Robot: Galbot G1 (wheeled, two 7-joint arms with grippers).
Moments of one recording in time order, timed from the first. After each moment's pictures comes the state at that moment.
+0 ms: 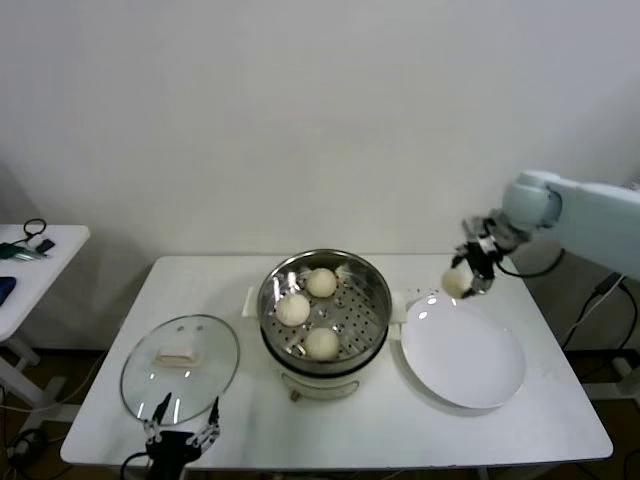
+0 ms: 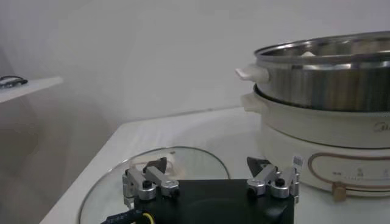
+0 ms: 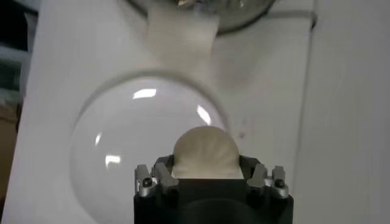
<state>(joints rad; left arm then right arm) 1.86 -1.47 -0.63 -2.08 -0.01 0.03 0.02 0.86 0.77 -1.62 1.41 0.52 -0.28 -1.00</state>
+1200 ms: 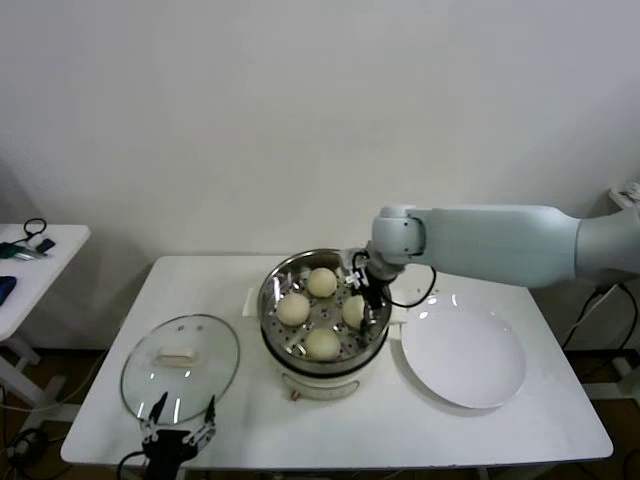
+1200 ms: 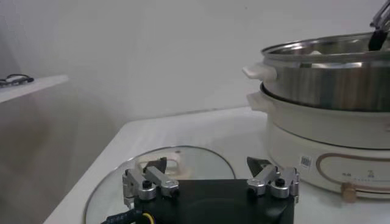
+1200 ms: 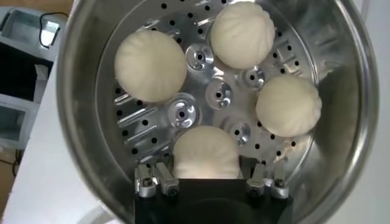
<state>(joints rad) 1.85 -1.47 -0.64 -2.07 -0.02 0.03 0.01 0.65 1.09 -1.57 1.41 0.61 -0.49 -0.80</state>
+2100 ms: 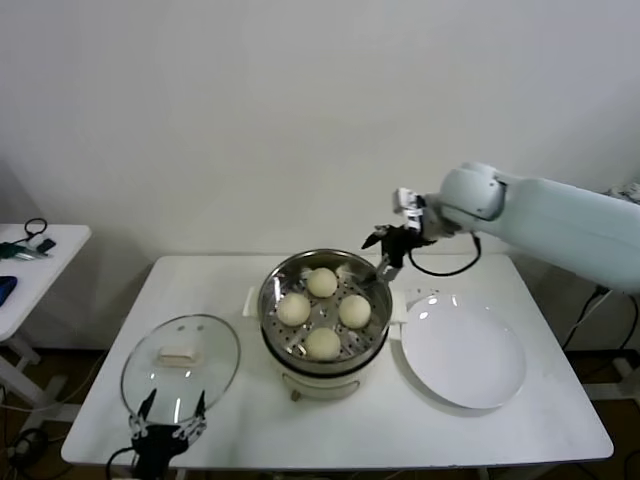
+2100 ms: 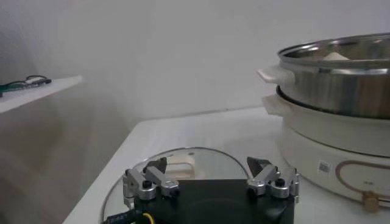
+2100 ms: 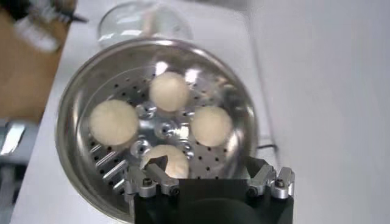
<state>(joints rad) 1.84 -1.44 -0.66 -2.10 -0.06 0.08 -0.03 0.49 0.70 -1.14 1.51 0.77 -0.44 -0.72</state>
